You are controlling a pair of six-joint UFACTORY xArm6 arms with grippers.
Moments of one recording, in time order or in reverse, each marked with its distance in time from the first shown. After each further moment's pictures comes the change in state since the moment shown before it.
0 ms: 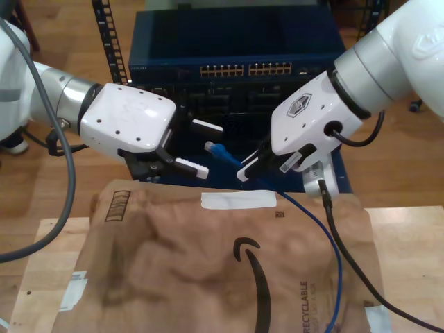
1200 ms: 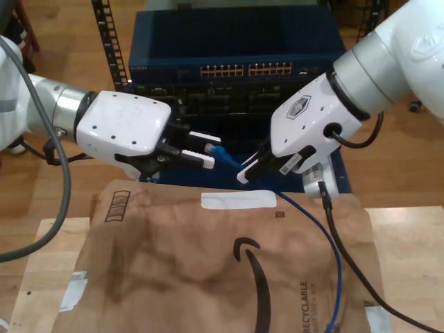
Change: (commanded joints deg) left arm 1.6 -0.1 2.3 -2.7 0.5 0.2; right arm 0.0 0.3 0.1 0.0 0.0 -0.3
